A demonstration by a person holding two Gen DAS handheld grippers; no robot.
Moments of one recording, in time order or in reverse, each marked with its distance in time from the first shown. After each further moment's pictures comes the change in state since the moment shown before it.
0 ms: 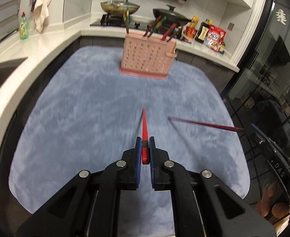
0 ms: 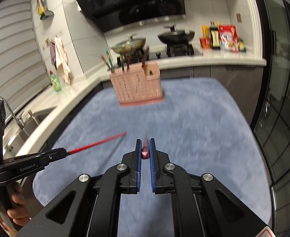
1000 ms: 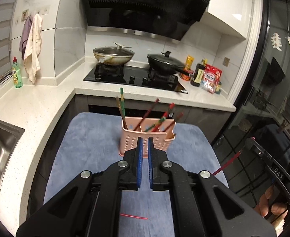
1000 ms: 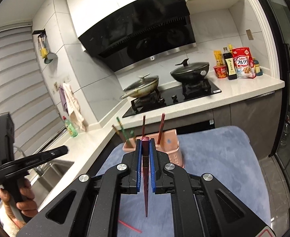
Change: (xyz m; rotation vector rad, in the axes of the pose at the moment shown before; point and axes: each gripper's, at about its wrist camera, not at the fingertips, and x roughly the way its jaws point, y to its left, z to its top) left arm -0.028 0.009 0.188 0.040 -0.234 -0.028; right arm 0.040 -0.017 0.160 0.117 -0.173 0.149
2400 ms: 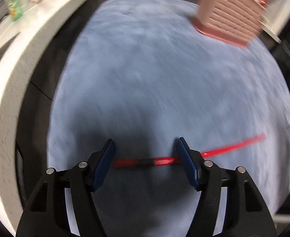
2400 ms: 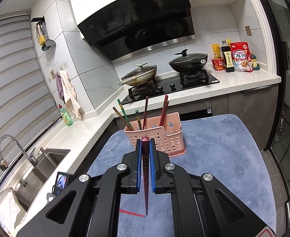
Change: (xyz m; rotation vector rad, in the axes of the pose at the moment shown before) left arm 0.131 0.164 -0.193 0.046 0.606 0.120; right arm -0.003 0.030 -0.045 -0.034 0.066 -0.050
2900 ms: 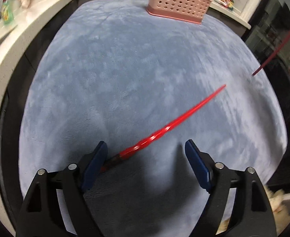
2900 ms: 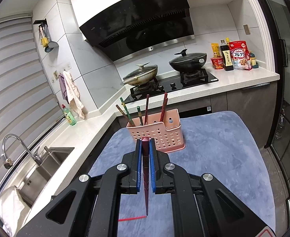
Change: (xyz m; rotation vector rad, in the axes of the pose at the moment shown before) left arm -0.035 -0.047 -0.104 0.084 -0.077 -0.068; right arm -0.030 -0.003 -0.010 0.010 -0.006 0.018
